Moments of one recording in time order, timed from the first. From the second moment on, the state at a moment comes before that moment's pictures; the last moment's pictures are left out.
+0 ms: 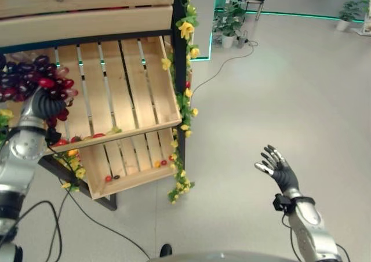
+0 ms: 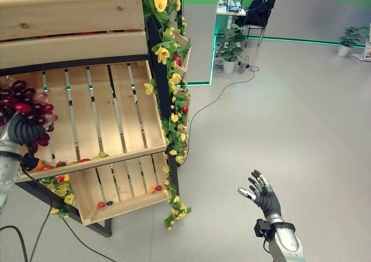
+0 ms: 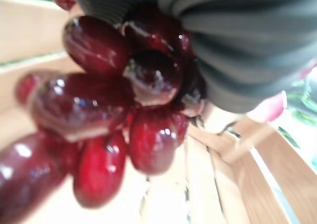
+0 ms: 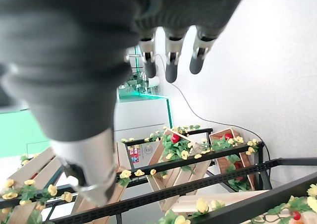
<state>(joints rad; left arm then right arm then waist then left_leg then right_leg) -0.31 1.04 0.02 0.38 0.07 -0.14 0.14 0.18 -0.31 -0.02 0.15 0.41 -0.11 0.10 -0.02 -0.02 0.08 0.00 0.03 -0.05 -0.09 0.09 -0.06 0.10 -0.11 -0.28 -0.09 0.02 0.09</state>
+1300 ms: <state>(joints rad) -0.52 1.11 -0.32 0.73 0.36 -0.07 -0.07 0.22 -0.33 0.01 0.15 0.41 -0.11 0.15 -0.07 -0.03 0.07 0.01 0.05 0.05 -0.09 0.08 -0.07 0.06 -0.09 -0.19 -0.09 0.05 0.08</state>
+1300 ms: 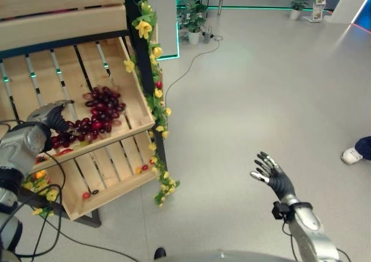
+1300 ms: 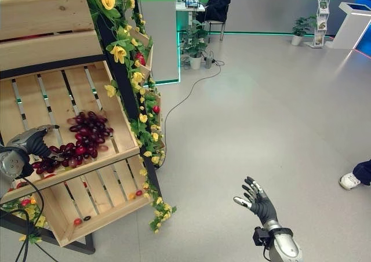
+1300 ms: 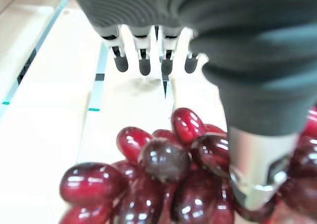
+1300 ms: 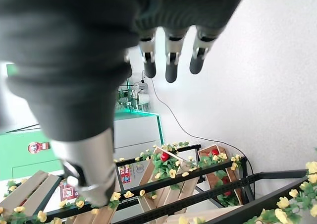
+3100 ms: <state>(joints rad) 0.07 0.36 -0.06 0.18 -0.34 -0.20 -0.10 0.16 -0.20 -0.12 0.20 0.37 -0.20 -0.03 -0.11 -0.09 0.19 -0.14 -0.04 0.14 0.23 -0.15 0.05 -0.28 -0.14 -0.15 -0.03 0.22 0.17</state>
